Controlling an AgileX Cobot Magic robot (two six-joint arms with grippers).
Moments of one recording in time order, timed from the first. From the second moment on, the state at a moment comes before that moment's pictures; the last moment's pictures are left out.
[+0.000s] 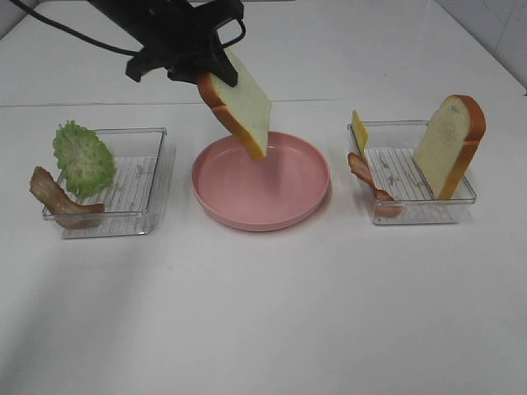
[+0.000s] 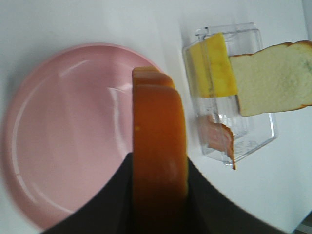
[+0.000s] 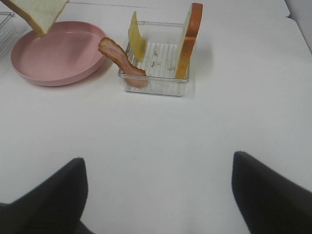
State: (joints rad) left arm -0.33 2.18 -1.86 -0.72 0.87 0.05; right arm 0.01 -0.01 -0.52 0.16 1.08 -0.15
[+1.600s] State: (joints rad) left arm -0.33 2.32 -1.87 -0.84 0.88 0.27; right arm 0.01 -0.01 -0.52 0.17 1.08 -0.15
